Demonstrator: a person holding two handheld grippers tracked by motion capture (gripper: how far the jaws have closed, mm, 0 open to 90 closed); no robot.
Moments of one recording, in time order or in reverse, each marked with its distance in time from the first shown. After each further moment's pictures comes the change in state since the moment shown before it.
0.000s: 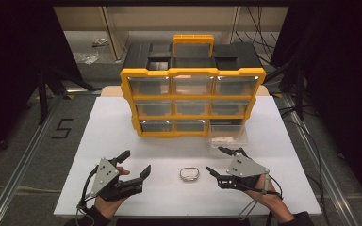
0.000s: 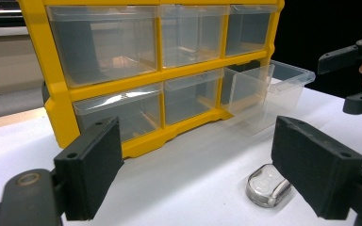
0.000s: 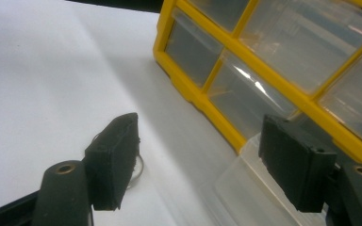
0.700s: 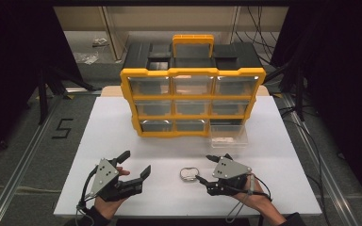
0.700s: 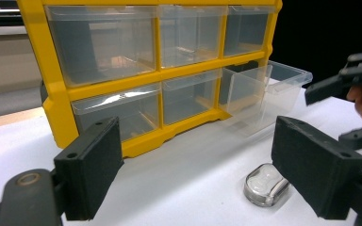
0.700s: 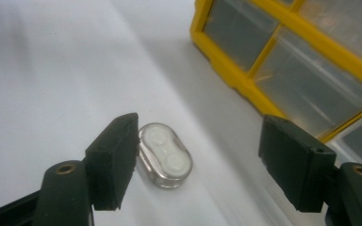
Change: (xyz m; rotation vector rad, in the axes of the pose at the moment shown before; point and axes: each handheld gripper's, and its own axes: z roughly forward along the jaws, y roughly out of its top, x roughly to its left) left arm 0.000 0.000 -0.002 -0.004 -0.006 -0.003; right arm 0.021 0.006 0.023 0.100 0.119 0.044
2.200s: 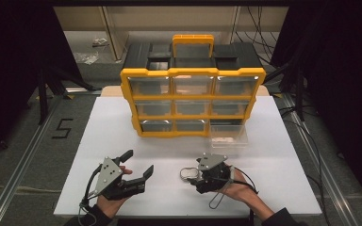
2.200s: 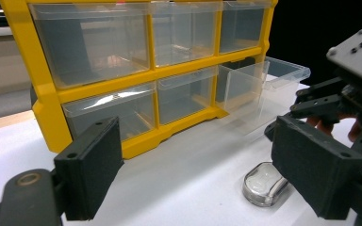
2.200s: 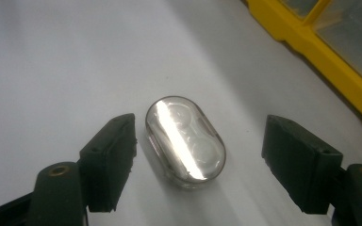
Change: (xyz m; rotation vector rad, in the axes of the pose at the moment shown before) left arm -0.003 0.000 0.007 0.011 -0.016 0.018; right arm -0.004 -0.006 0.054 0.185 0.112 0.056
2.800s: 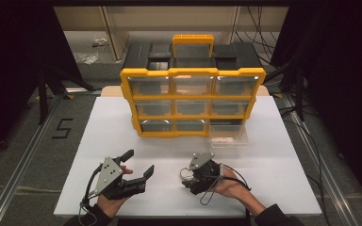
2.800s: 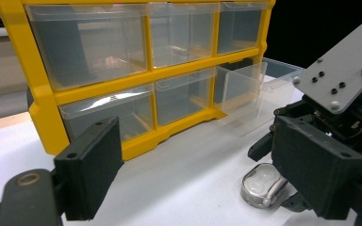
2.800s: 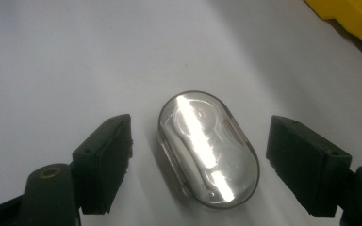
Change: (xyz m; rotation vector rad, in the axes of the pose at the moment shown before) left arm 0.000 0.001 0.001 -0.003 -0.008 0.002; right arm 0.001 0.005 0.027 0.092 0.073 -0.015
